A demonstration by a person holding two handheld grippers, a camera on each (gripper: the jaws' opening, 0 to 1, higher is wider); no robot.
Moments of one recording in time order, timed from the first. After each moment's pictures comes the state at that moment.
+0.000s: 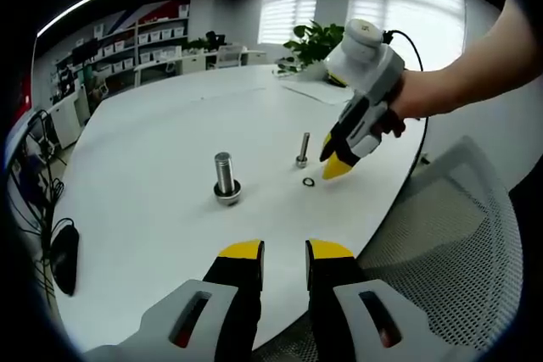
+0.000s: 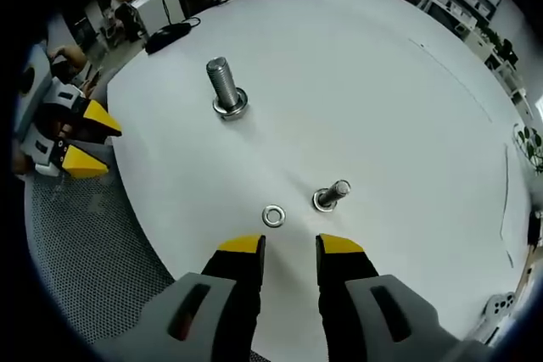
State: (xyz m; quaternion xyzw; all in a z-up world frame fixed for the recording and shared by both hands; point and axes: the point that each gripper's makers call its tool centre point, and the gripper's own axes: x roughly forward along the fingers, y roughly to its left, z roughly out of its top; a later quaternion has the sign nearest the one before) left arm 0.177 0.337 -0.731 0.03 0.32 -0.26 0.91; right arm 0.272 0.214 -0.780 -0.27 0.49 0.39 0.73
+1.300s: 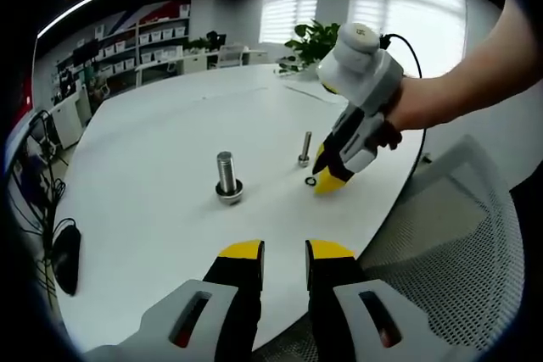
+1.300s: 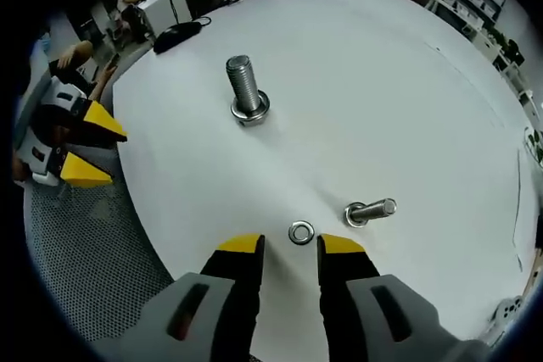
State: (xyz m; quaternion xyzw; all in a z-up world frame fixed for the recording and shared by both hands) left arm 0.178 0.339 -0.732 0.03 0.32 -0.25 0.91; right arm 0.265 0.236 -0.796 -0.26 0.49 0.41 0.72
